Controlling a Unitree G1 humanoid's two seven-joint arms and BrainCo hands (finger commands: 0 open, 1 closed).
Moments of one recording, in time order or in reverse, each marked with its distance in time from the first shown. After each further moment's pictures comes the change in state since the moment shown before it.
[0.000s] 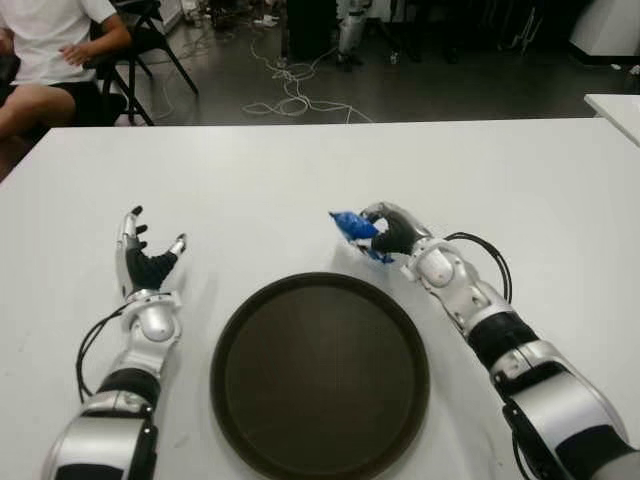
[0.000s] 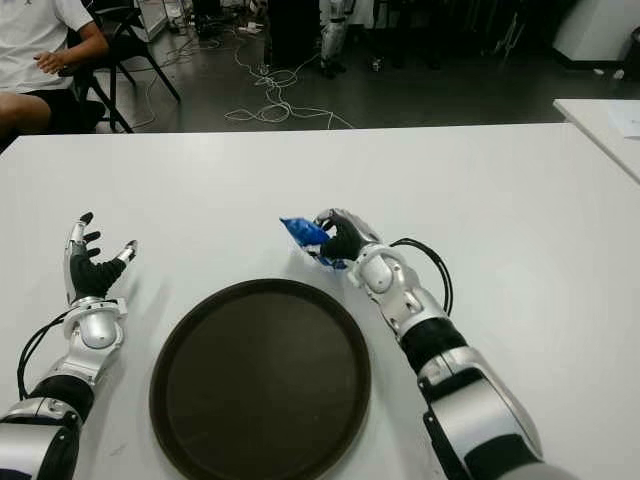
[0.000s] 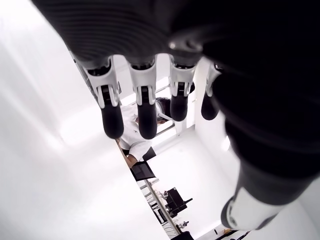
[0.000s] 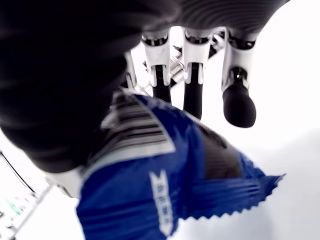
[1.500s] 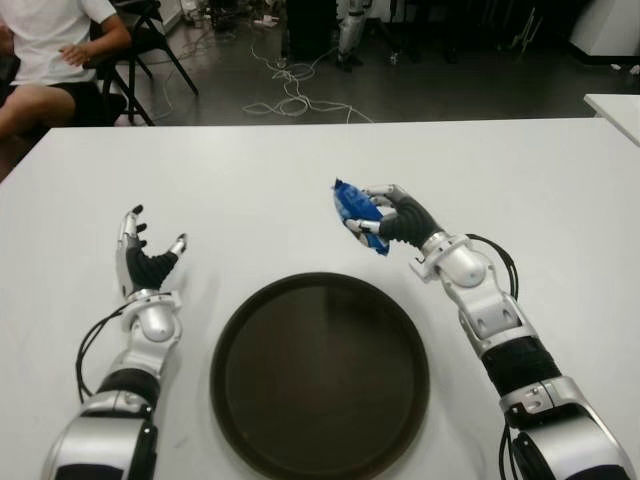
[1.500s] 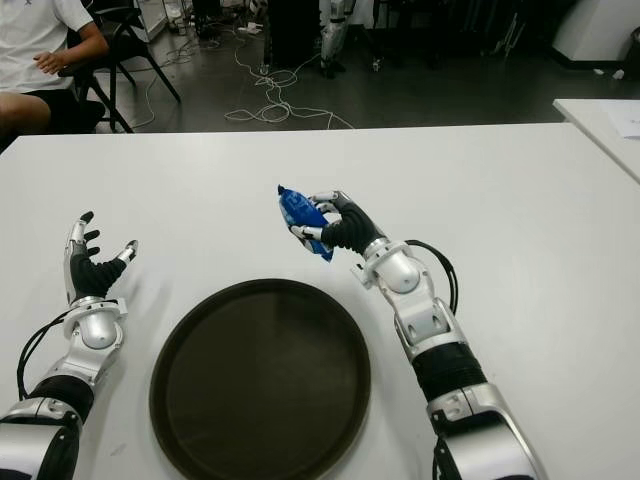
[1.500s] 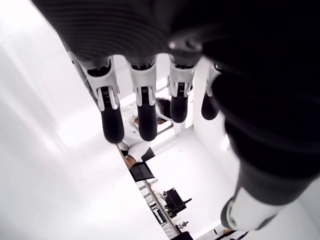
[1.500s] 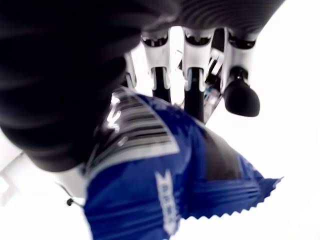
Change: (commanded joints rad) left arm -0.002 -0.003 0.012 0.009 -0.008 -0.008 -0.012; right arm 0.151 0.013 -0.125 -0.379 0.264 0.081 0.260
